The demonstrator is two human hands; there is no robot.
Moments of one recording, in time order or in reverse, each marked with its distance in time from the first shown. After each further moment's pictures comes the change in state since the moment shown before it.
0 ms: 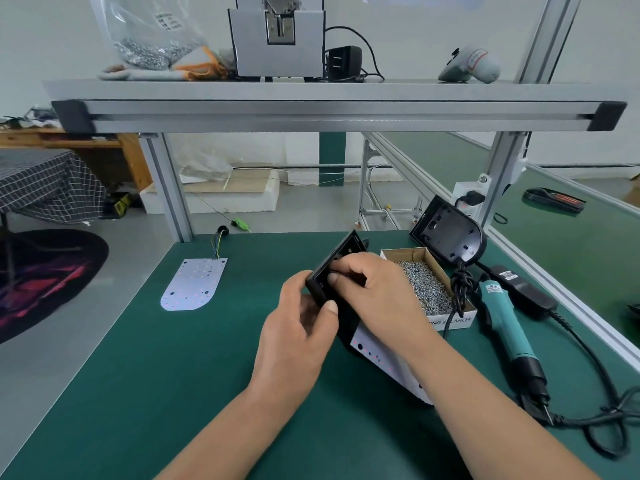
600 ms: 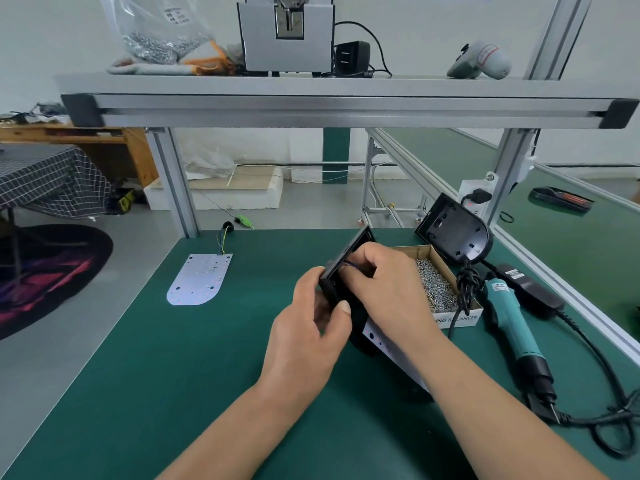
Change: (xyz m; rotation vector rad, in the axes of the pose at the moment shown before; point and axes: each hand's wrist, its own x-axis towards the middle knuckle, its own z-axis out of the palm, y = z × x) left_hand -0.004 0.006 0.001 0.047 -0.054 0.031; right_hand 0.001 -0.004 0.002 0.008 0.121 0.103
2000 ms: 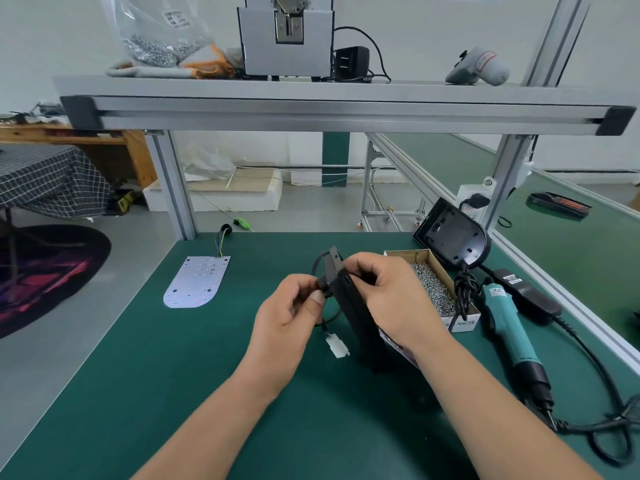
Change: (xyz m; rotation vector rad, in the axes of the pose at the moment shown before) left_hand 0.017 -0.006 -0.019 -0.237 -0.020 -0.026; right_hand -0.005 -0.008 -0.013 0.250 -0.227 0.082
